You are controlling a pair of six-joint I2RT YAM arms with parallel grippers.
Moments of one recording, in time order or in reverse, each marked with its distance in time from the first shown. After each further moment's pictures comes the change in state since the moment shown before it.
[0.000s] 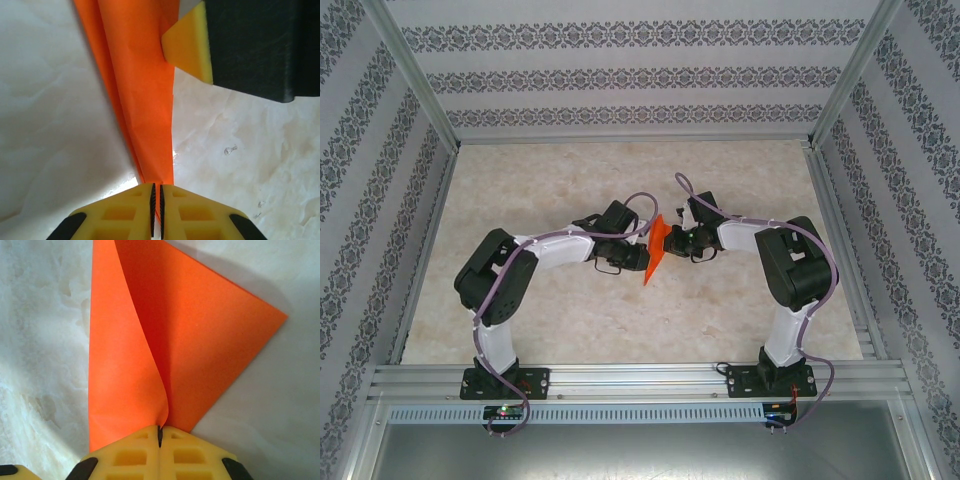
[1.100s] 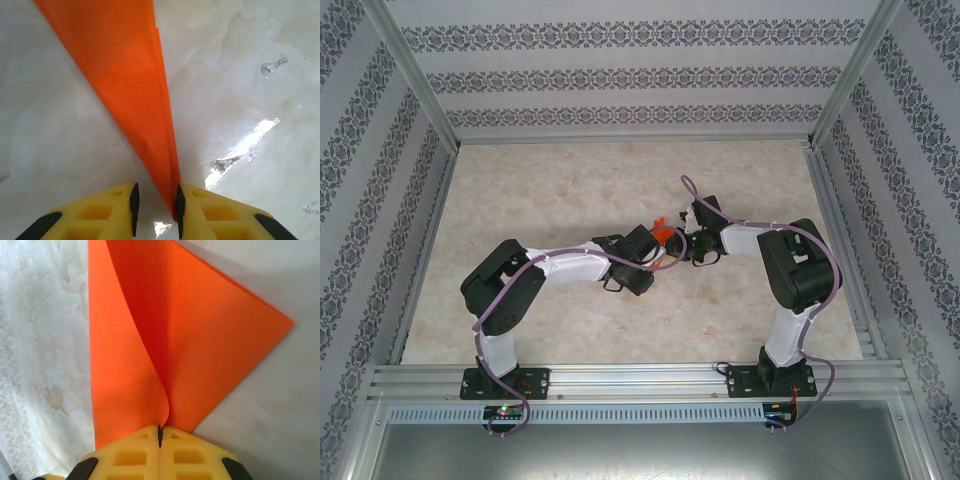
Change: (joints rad) left arm -0.171 -0.034 -0.020 -0.129 -0.334 0.277; right arm -0.013 -0.022 -0.048 0.037 -0.051 0.049
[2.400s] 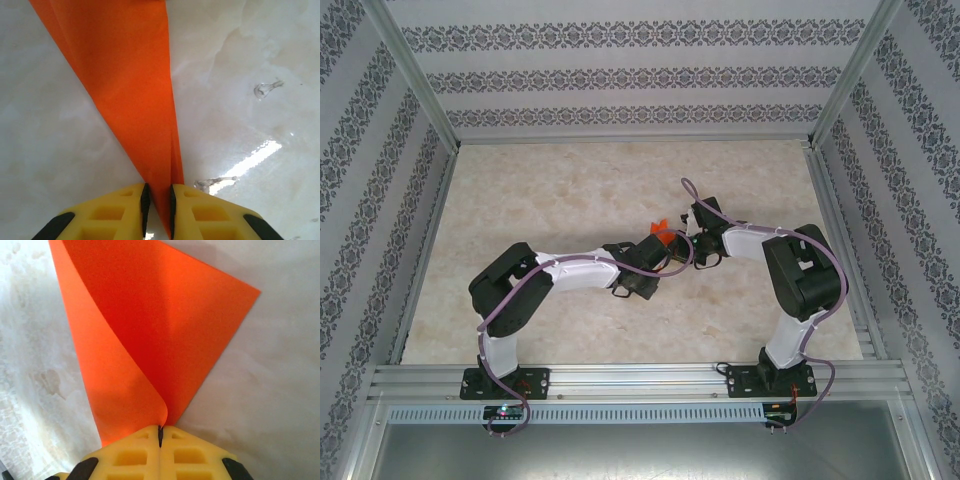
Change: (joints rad) left arm -0.091 0.043 0.026 0.007 -0.142 -0.148; right arm 0.023 -0.064 -0.031 -0.039 0.018 0.012
